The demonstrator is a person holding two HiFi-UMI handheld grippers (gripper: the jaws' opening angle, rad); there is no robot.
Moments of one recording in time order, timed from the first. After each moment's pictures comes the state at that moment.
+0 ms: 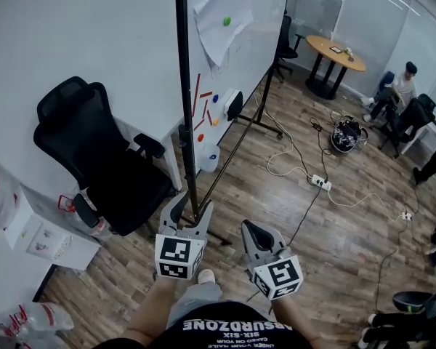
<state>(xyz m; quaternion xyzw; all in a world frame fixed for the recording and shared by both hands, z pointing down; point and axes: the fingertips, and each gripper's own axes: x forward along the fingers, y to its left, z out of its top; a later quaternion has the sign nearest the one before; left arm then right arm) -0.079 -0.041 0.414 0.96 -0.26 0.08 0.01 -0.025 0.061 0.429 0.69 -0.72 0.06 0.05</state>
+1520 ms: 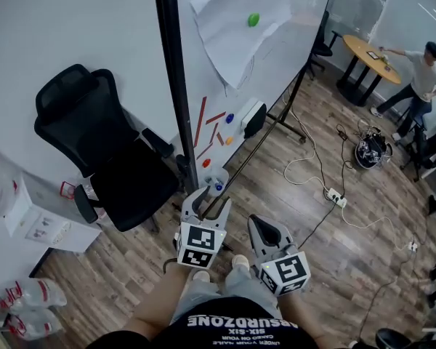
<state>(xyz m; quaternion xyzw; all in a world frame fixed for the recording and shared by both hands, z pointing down) 0.047 -0.158 0.478 0.94 -0.28 0.17 0.03 0.079 -0.072 0.448 0.64 -0.76 0.09 0.07</state>
